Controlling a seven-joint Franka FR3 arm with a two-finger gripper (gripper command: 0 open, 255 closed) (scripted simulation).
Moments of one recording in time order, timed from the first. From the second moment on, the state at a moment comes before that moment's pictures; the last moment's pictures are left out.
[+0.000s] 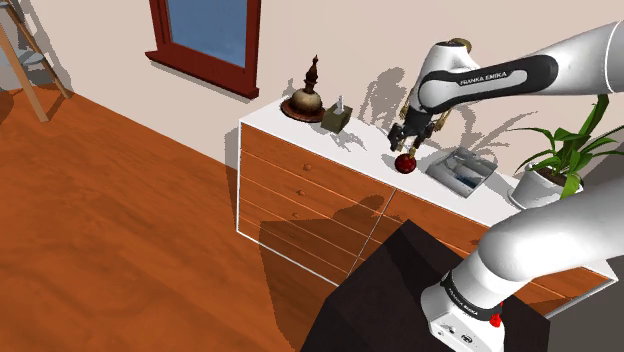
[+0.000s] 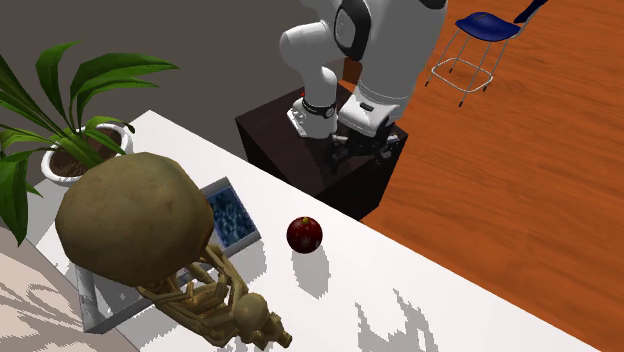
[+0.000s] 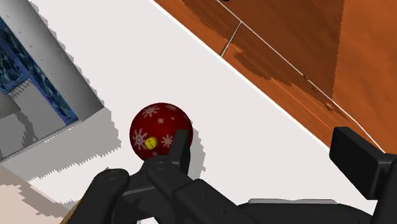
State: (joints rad) arm -0.28 -0.38 -0.15 -2.50 -0.25 2.18 0.21
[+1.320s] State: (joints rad) arm -0.43 0.03 -0.26 -2.42 -0.35 2.53 0.38
